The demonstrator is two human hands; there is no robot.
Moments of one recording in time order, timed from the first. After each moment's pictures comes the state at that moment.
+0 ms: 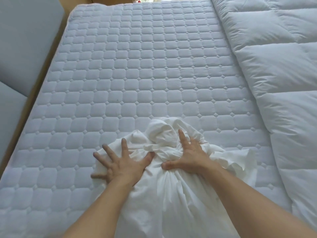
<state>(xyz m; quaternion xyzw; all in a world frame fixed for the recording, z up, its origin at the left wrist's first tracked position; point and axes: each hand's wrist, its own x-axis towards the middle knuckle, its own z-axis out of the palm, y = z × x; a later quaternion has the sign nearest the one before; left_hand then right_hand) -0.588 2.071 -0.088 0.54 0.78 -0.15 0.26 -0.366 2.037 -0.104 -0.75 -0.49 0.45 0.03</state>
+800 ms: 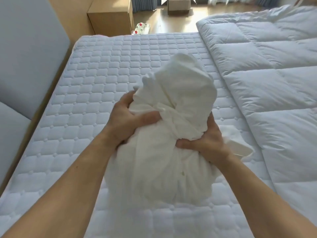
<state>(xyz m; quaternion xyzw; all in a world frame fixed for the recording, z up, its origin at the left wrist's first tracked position) -0.565 2.173 0.079 0.63 0.44 0.35 0.53 -0.355 2.069 0.032 -0.63 -0.43 0.40 0.52</state>
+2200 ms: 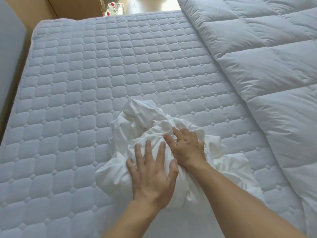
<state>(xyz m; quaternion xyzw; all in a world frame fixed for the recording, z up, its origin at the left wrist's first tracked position) -0.554 2.102 -0.062 0.80 0.55 0.02 0.23 -0.397 2.120 -0.096 -0.85 -0.44 0.28 0.08</state>
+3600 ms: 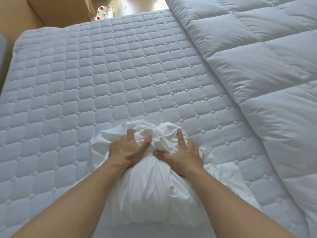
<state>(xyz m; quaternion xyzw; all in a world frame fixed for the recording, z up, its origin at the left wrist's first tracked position) -0.503 2.246 -0.113 0.79 0.56 -0.11 0.21 -0.347 2.121 -0.120 -0.87 -0.29 0.39 0.10</state>
